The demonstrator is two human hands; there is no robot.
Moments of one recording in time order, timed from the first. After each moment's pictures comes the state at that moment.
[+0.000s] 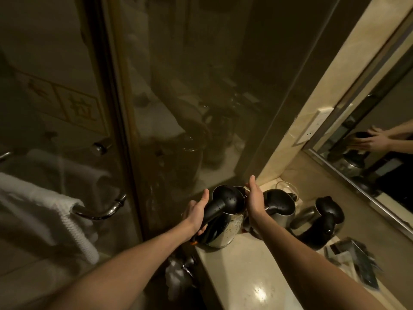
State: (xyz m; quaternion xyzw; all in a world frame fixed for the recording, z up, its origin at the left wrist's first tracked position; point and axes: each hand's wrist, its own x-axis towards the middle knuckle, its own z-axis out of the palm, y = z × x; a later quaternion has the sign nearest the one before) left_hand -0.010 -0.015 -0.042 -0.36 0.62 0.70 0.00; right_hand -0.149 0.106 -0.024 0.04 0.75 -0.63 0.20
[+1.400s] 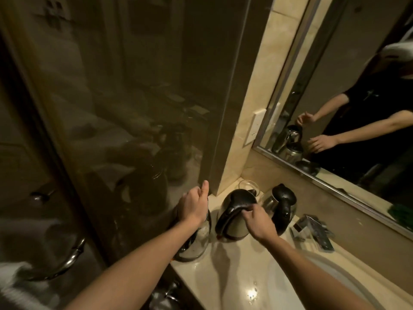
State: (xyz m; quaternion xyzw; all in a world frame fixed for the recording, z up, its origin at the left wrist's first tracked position) left_hand -0.090 0.033 0.010 -0.23 0.83 0.48 -0.16; right_hand -0.138 0.236 -0.005 -0.05 0.96 -0.26 0.11
